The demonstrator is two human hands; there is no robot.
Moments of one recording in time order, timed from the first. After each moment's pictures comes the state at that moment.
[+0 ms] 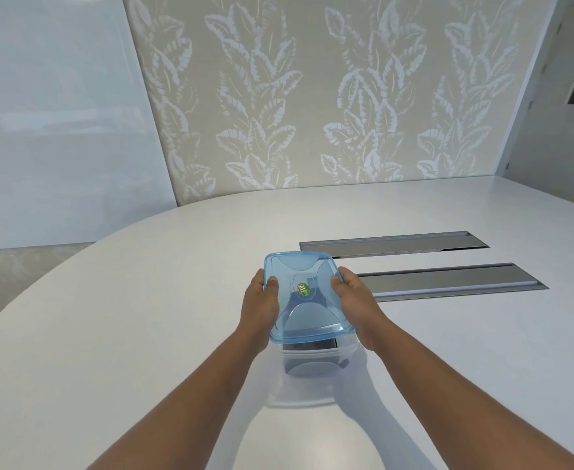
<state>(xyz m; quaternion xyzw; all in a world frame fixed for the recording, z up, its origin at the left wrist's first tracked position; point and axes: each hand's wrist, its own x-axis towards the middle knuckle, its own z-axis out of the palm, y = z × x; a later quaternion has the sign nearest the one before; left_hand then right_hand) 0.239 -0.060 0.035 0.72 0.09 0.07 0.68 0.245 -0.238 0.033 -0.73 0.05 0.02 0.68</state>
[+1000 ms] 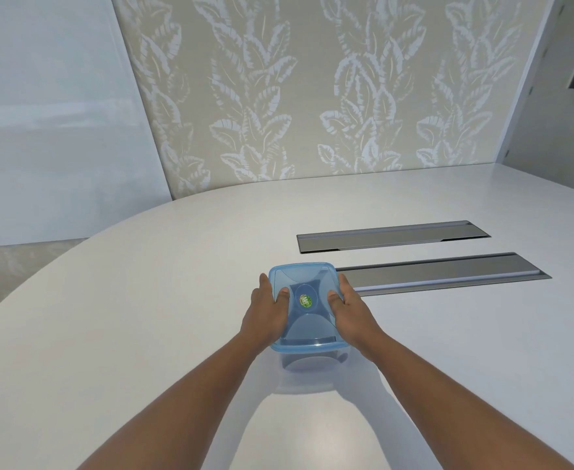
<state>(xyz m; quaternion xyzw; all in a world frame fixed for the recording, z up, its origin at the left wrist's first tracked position) 0.258 -0.060 -0.007 0.90 0.05 0.01 0.44 0.249 -0.244 -0.014 -0.82 0.02 0.00 0.57</state>
